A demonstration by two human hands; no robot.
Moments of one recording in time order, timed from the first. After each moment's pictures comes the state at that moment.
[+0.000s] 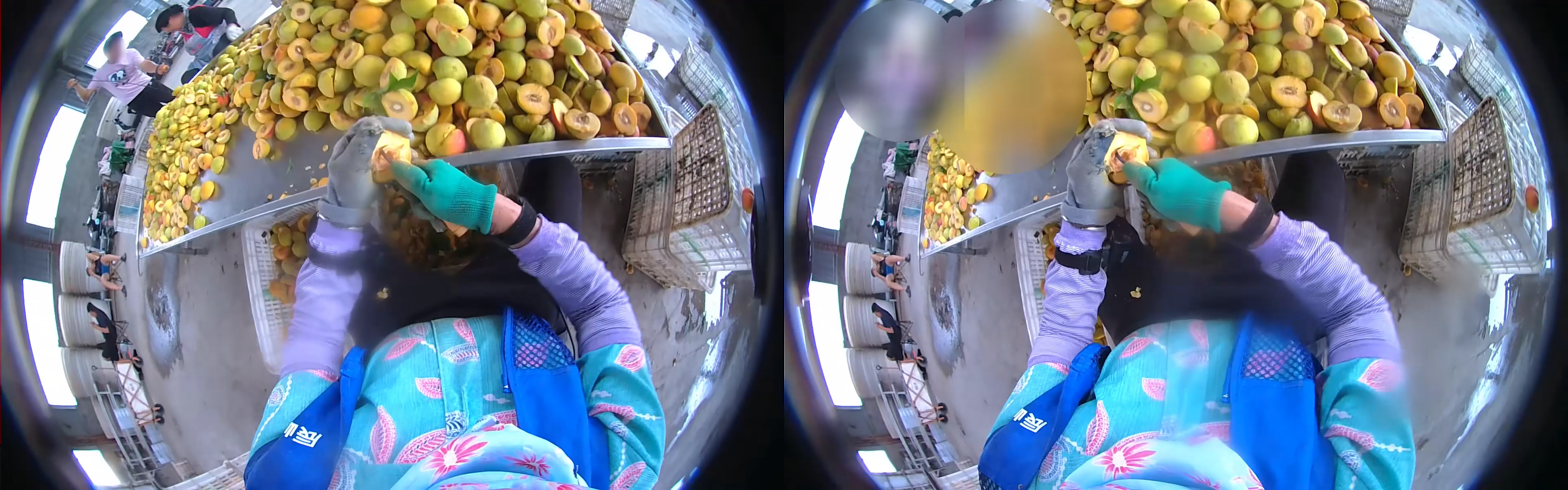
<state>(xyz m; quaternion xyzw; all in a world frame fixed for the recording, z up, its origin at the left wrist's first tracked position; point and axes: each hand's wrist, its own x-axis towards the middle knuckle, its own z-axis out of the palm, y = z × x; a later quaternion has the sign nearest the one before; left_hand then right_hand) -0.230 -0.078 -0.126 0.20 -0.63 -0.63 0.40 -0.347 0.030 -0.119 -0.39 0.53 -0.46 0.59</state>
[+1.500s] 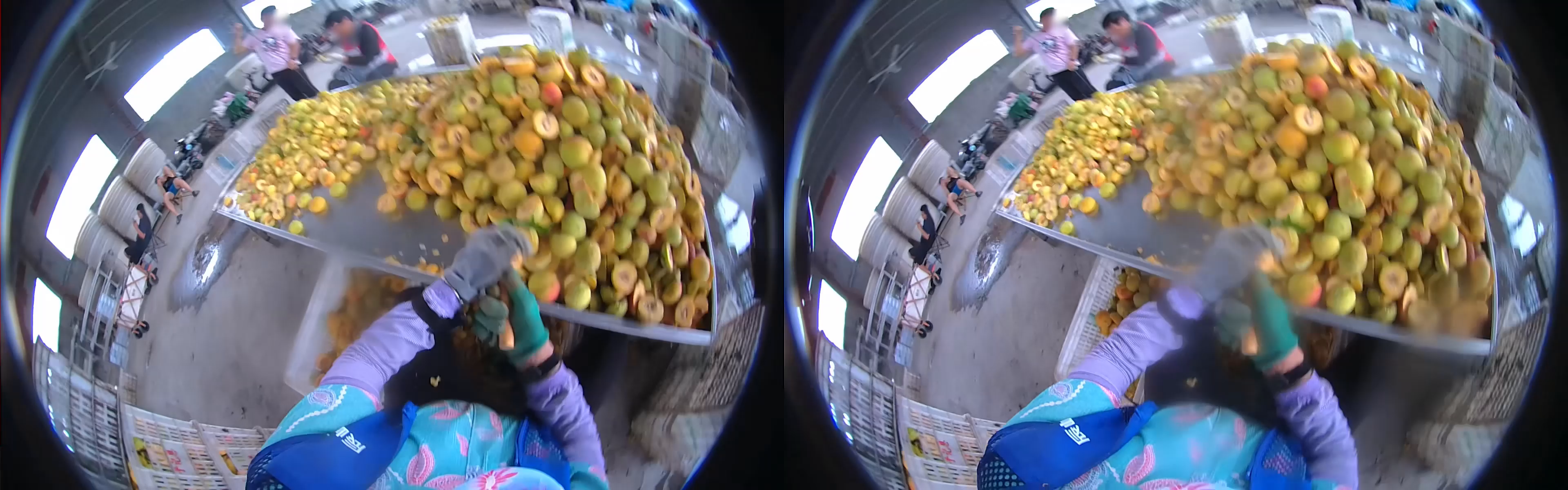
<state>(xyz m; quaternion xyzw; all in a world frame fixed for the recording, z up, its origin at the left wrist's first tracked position) -0.241 -0.130 -0.111 0.17 -0.90 -0.19 0.35 -0.325 -0.012 -0.130 -0.10 0.03 -0.51 0.86</state>
